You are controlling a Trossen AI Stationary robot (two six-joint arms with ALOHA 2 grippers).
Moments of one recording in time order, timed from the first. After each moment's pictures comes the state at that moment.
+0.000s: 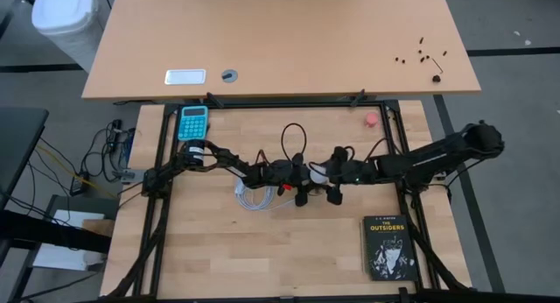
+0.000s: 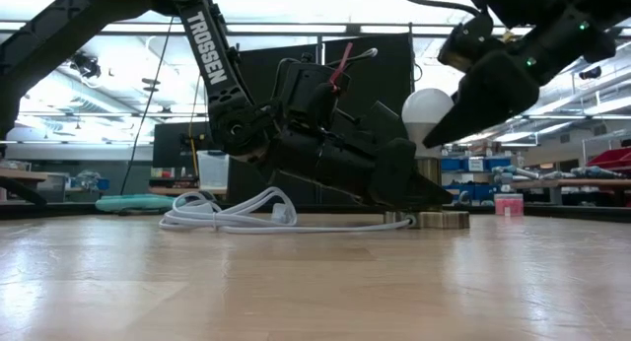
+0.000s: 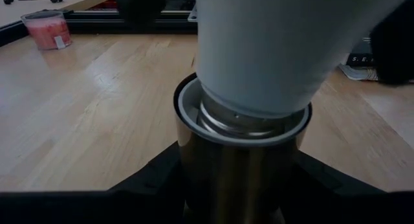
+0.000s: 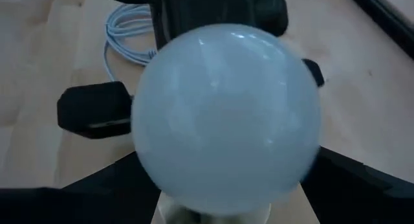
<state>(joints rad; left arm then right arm) 0.05 2.31 1.17 0.90 0.00 -0.01 0.10 1.23 0.49 0.07 0.31 0.13</state>
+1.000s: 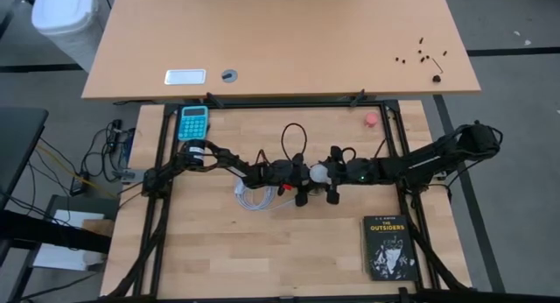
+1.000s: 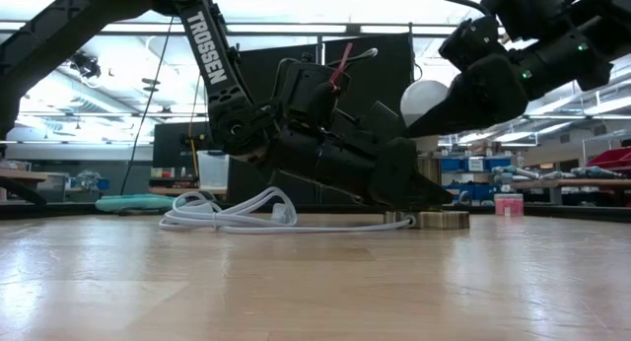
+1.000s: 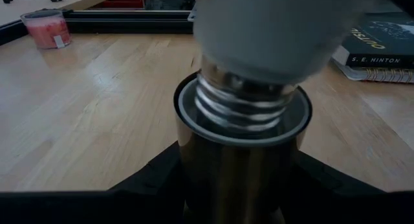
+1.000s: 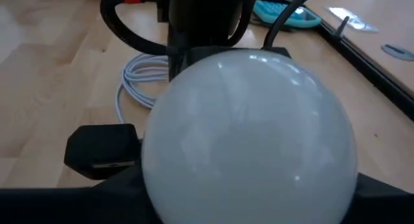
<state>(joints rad) 0.05 2.31 1.17 0.90 0.00 -0.01 0.08 1.29 0.37 0.50 0.27 -0.02</state>
